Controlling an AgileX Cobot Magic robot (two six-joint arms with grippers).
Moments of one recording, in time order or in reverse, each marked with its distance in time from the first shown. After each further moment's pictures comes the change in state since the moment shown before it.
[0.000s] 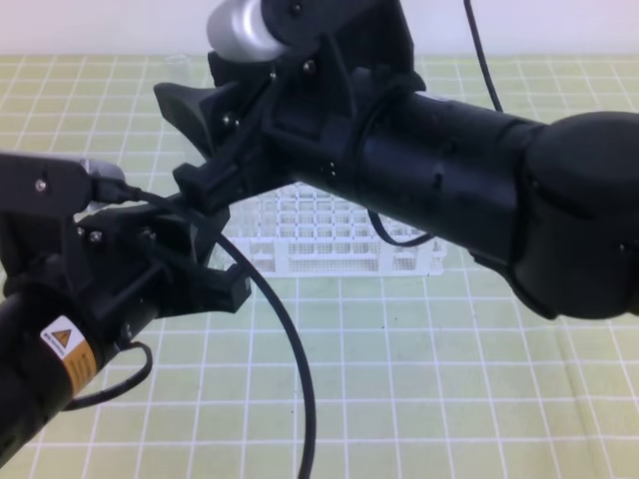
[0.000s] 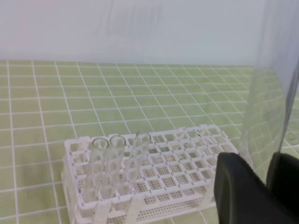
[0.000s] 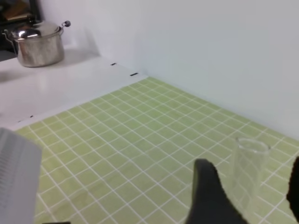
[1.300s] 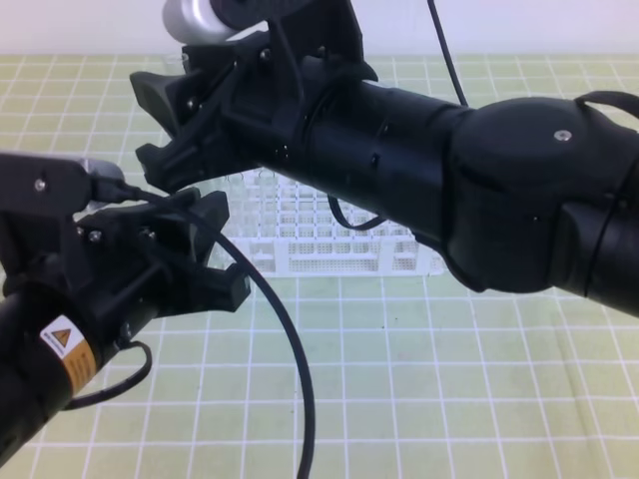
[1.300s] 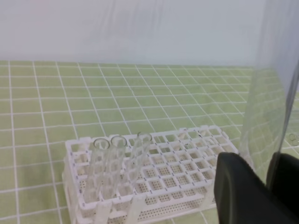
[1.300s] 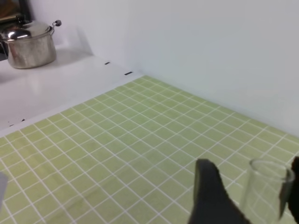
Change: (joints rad) left arm 0.000 0.000 -0.001 0.001 0.004 -0.002; right arm 0.000 0.096 -0.090 0.022 -0.021 0.000
